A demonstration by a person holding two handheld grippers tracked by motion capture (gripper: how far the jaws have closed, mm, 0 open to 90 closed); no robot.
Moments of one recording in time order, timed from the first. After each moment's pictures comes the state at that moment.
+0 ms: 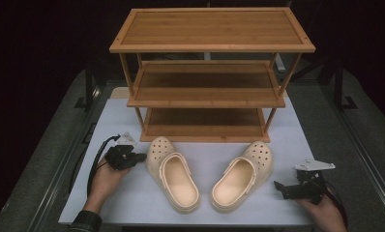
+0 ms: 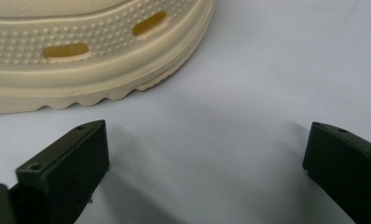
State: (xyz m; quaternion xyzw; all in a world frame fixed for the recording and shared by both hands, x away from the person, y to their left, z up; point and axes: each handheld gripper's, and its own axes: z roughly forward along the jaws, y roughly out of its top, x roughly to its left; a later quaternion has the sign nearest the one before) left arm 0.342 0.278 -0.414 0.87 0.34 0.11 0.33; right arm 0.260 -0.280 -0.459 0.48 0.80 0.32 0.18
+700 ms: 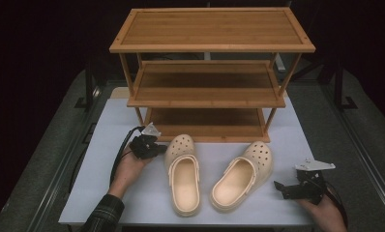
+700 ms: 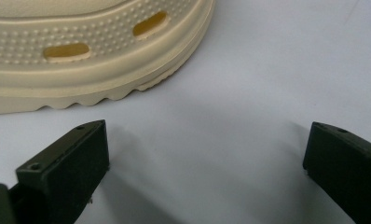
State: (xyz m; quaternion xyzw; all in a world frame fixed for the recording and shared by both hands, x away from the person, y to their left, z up) left arm 0.379 0.216 -0.418 0.89 0.30 0.11 0.33; right arm 0.260 -0.280 -0.459 0.48 0.80 0.32 0.18
